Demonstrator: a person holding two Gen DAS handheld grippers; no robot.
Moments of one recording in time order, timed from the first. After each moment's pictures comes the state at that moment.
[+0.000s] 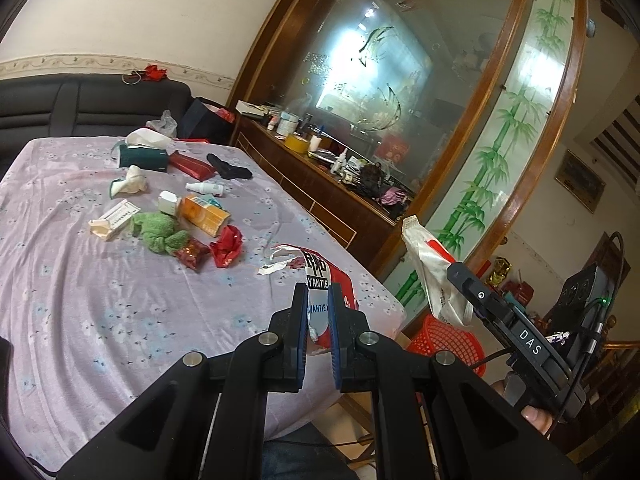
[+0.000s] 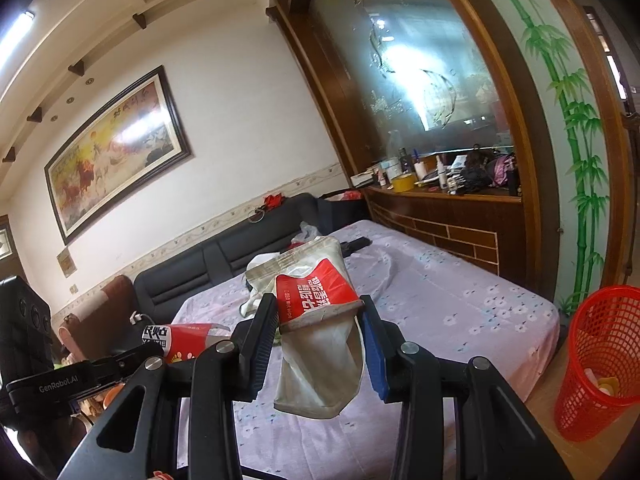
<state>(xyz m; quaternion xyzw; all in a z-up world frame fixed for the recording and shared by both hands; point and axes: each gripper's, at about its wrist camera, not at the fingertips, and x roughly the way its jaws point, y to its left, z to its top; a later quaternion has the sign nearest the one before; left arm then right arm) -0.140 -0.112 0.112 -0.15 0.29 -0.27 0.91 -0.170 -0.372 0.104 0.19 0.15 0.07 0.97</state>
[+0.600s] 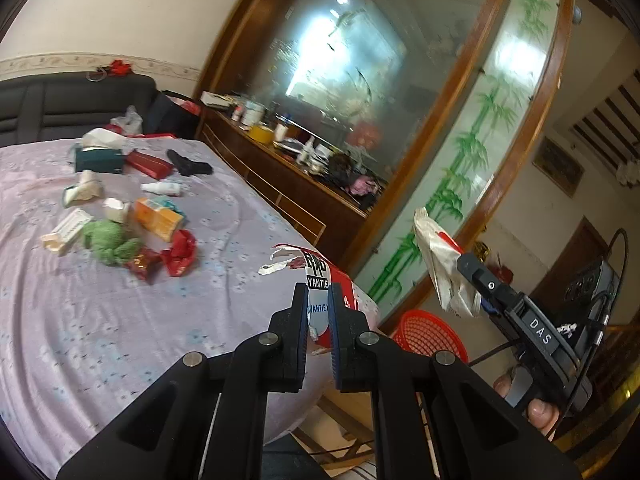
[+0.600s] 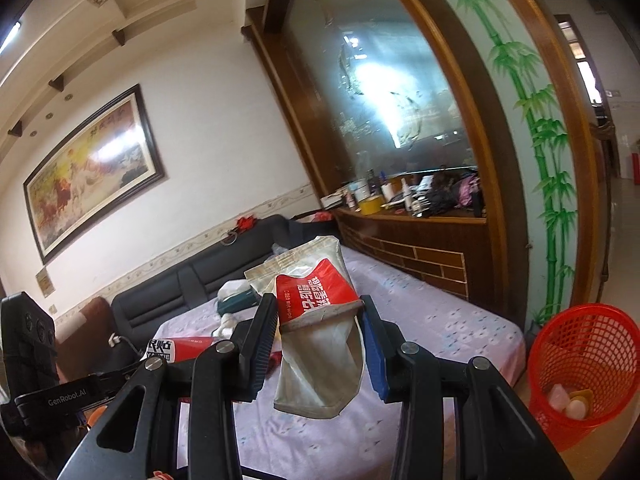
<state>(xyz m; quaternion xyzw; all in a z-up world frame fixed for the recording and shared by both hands) -0.109 -0.164 0.118 -0.13 0.30 -0.33 0.89 -0.177 -0.410 0.121 0.20 0.13 0.01 0.97</state>
